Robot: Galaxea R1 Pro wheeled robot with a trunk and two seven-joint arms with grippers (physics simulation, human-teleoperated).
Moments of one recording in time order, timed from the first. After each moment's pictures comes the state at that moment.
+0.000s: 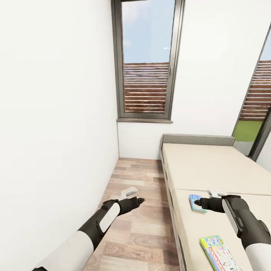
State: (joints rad) left arm -0.68 -0.16 -0.40 -0.65 0.79 0.44 0.06; right arm -0.55 -0.26 -0.15 -1.01 -0.01 0.87 0.29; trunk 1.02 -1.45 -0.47
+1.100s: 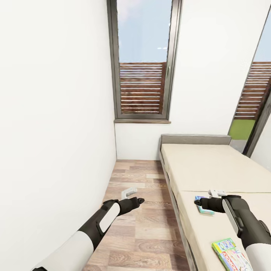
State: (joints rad) left arm -0.68 -0.16 -0.40 -0.65 0.79 0.45 0.05; right arm -0.55 -0.26 -0.16 -1.01 -0.01 0.87 0.30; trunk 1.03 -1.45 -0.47
